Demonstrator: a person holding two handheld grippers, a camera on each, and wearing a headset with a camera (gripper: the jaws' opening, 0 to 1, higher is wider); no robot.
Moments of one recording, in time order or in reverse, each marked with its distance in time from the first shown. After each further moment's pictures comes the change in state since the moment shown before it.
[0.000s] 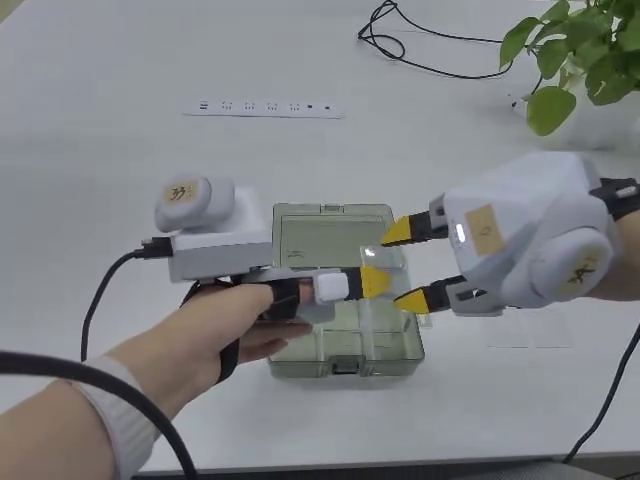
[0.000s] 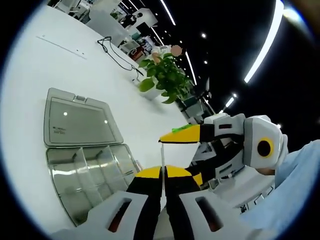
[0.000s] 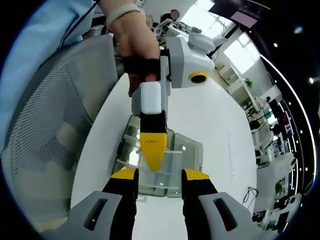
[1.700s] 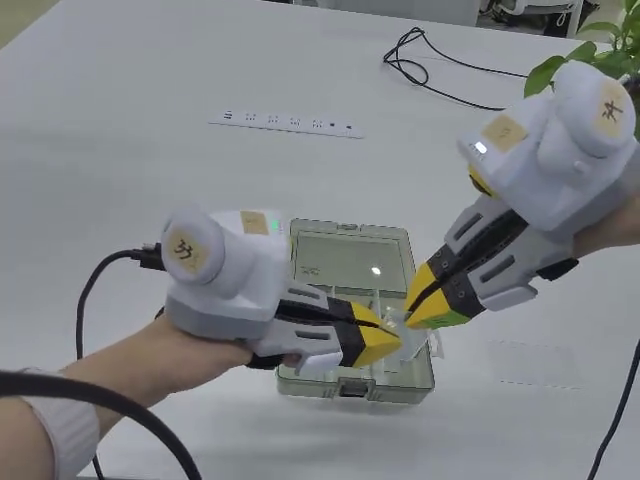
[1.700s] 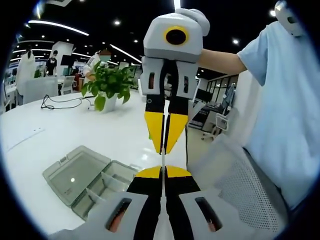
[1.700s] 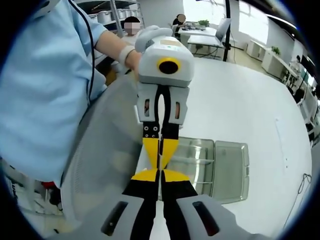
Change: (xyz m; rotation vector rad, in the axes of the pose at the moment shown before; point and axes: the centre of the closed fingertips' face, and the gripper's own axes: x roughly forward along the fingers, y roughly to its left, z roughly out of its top) left arm -0.026 -0.027 -0.023 0.731 0.130 -0.174; right arm -0.025 0.024 0.035 0.295 -0.098 0.518
